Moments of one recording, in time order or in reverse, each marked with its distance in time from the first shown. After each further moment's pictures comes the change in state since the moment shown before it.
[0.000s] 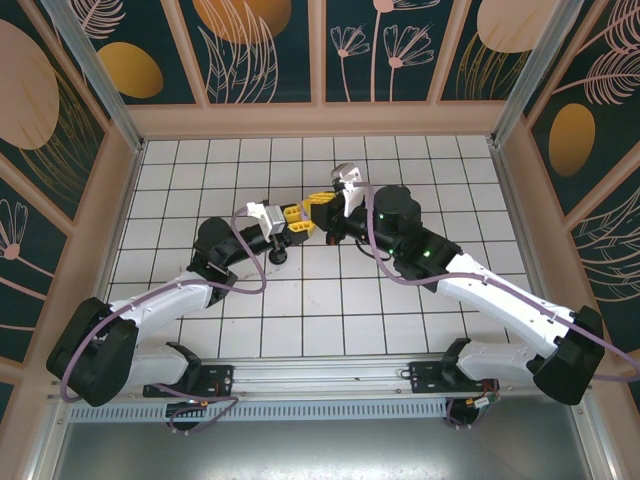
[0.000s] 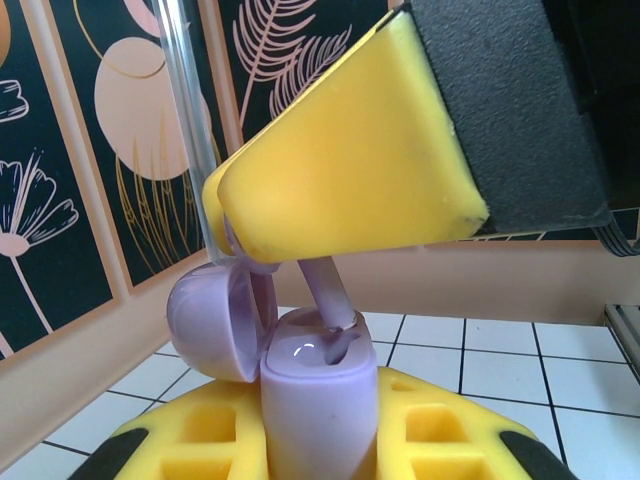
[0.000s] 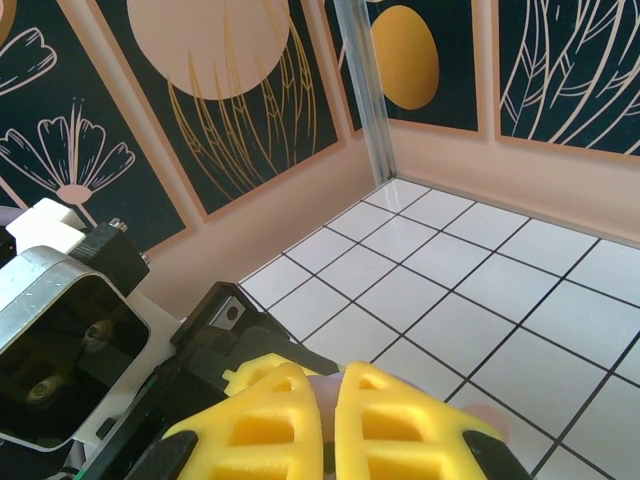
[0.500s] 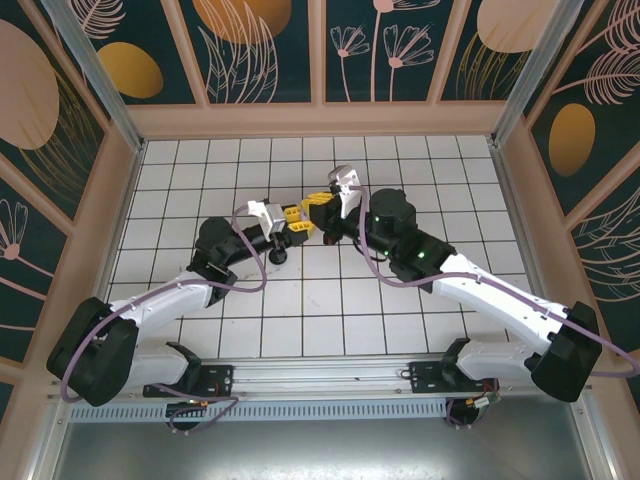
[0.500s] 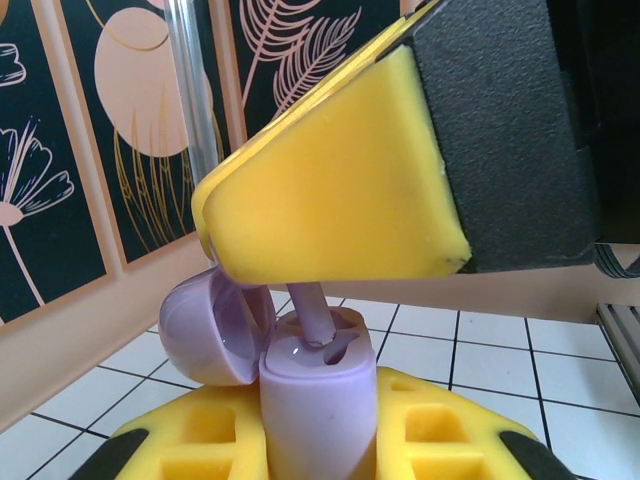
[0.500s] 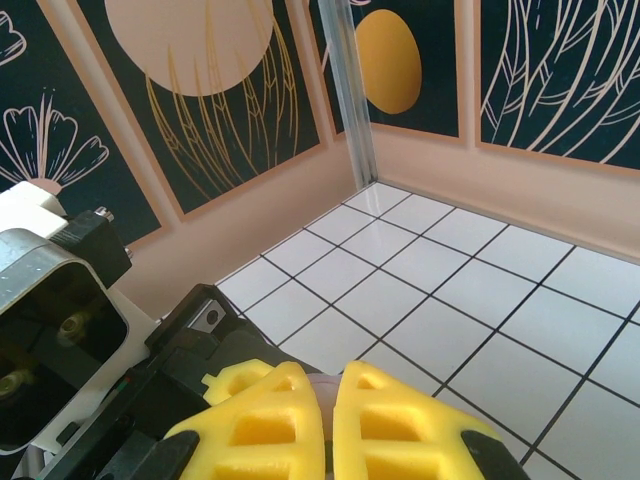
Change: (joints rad) left arm 0.000 0.000 0.000 -0.032 -0.005 -0.030; right arm 0.008 0.021 -0.028 0.049 0.040 -0.037
